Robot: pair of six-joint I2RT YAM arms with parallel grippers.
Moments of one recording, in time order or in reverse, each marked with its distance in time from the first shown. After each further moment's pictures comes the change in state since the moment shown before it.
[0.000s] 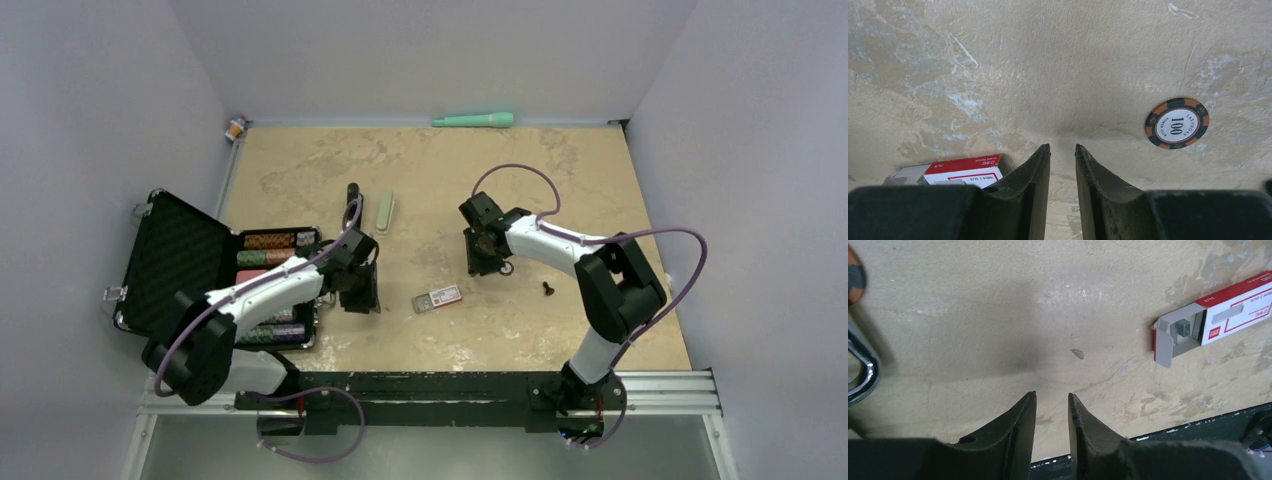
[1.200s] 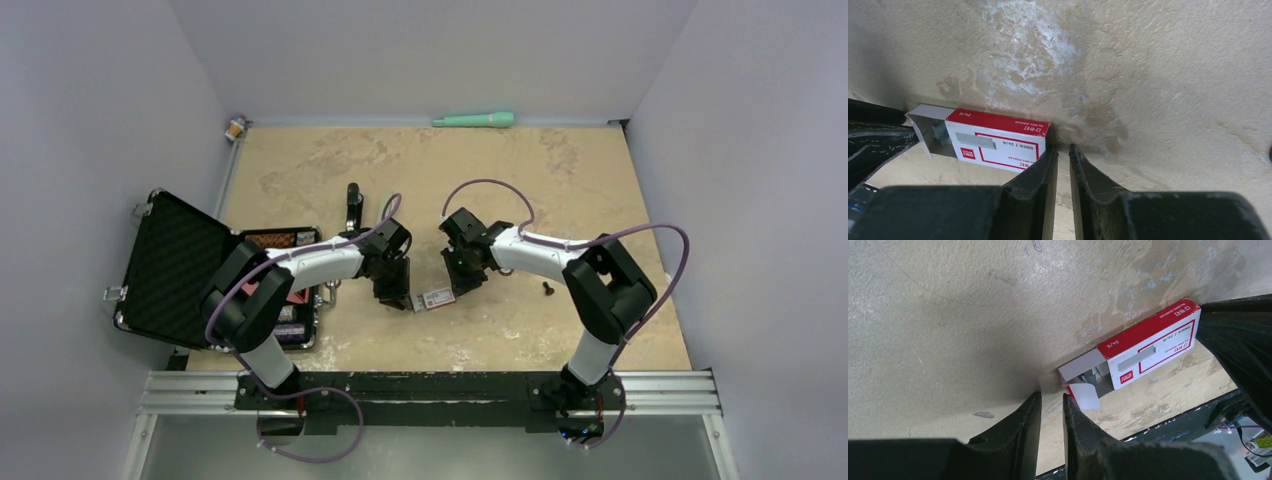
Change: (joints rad) left arm -0.077 0.364 0.184 0.142 0.164 -0.018; right arm 0.119 0.024 -0.041 0.058 -0.170 -0.086
